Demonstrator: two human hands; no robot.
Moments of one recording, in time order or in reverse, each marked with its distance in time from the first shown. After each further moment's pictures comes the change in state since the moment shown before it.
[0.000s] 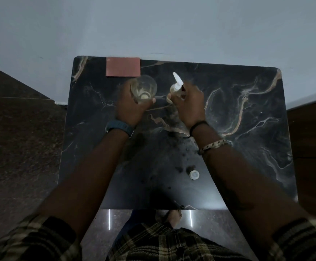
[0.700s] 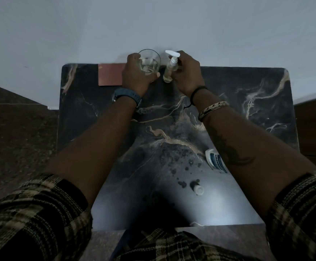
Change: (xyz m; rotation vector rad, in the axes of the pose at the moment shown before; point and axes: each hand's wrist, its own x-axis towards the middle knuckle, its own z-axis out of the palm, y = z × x) left_hand 0.141 0.014 0.044 0.082 -0.010 -0.044; right_hand 0.130 -0.012 0.011 -0.048 -0.146 -0.053
